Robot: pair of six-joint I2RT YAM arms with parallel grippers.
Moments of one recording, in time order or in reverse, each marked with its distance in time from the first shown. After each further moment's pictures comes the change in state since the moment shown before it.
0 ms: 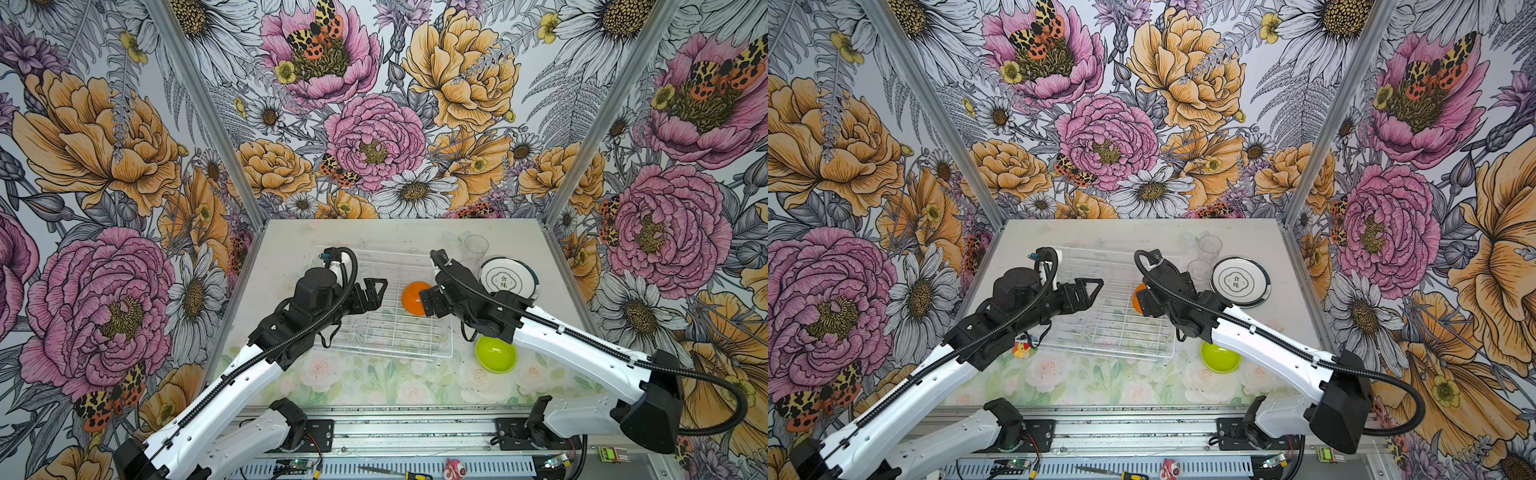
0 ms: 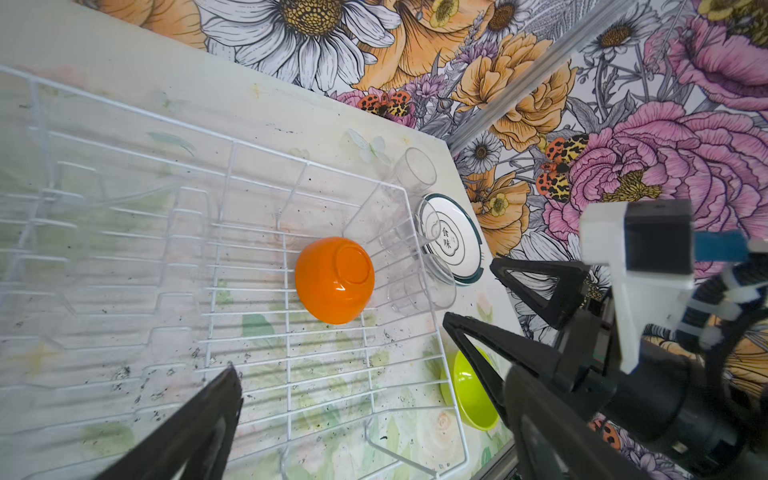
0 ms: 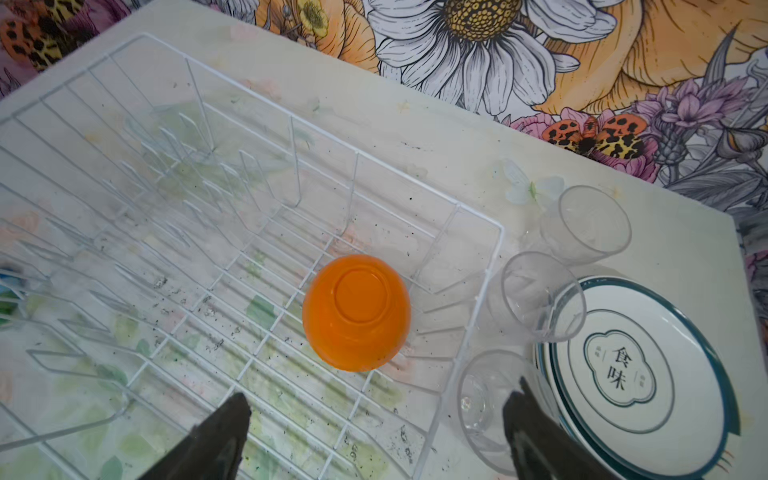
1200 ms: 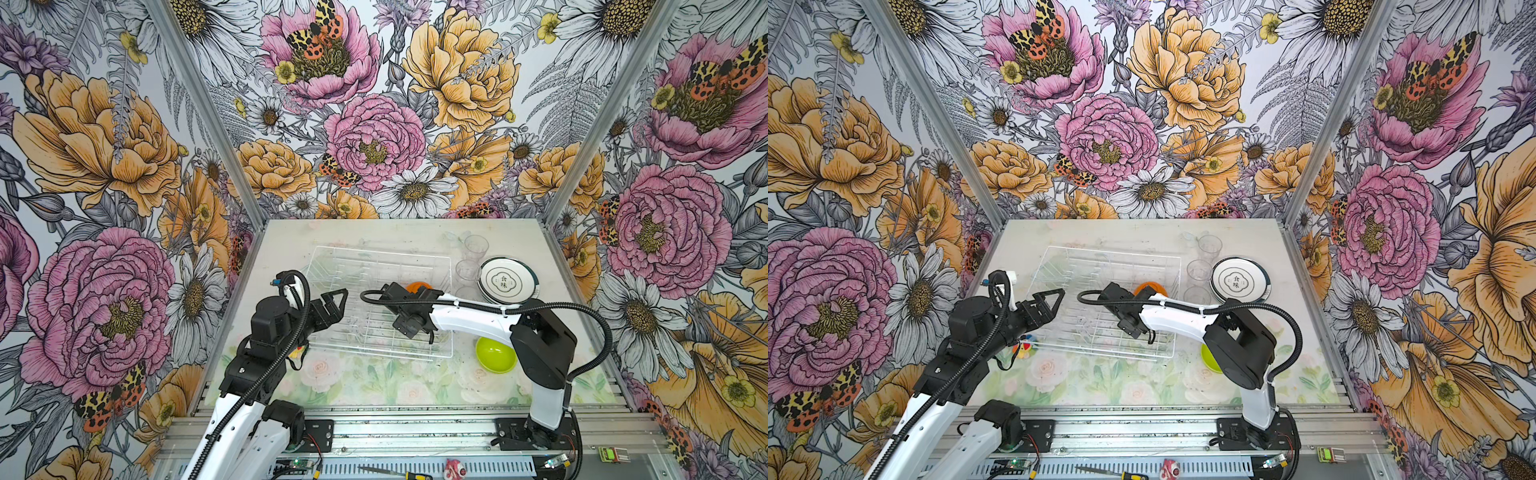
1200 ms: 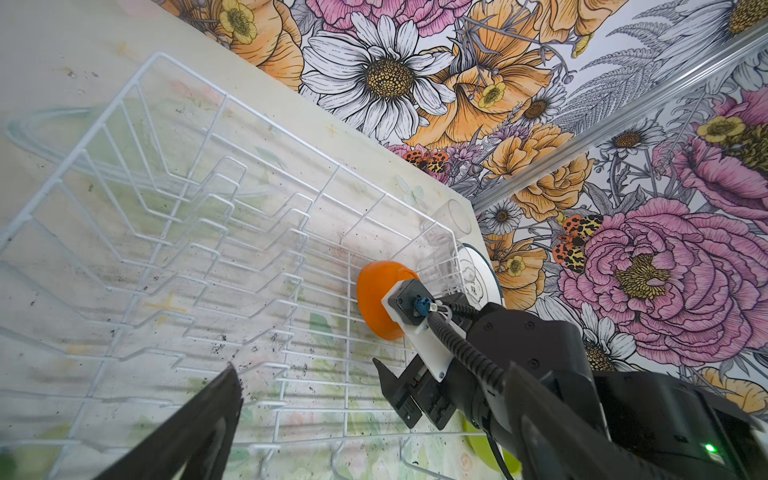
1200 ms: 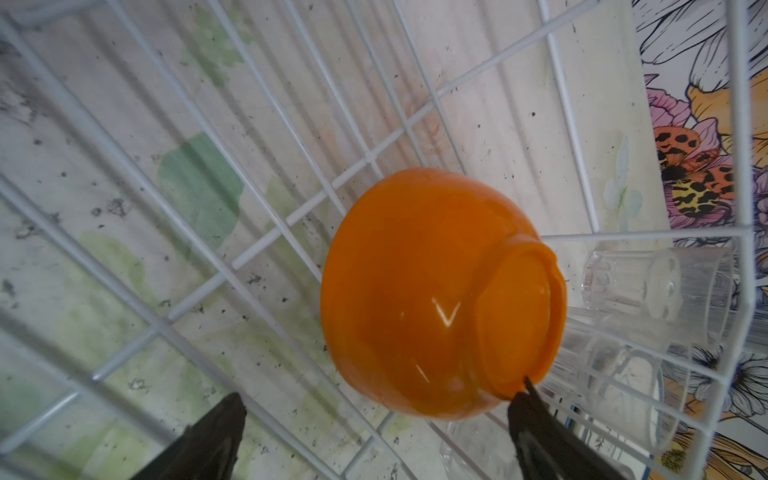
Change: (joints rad) left arm 0.331 -0.291 -0.219 0.000 0.172 -0.010; right arm 0.070 0.535 0.183 -0.099 0.112 -0.271
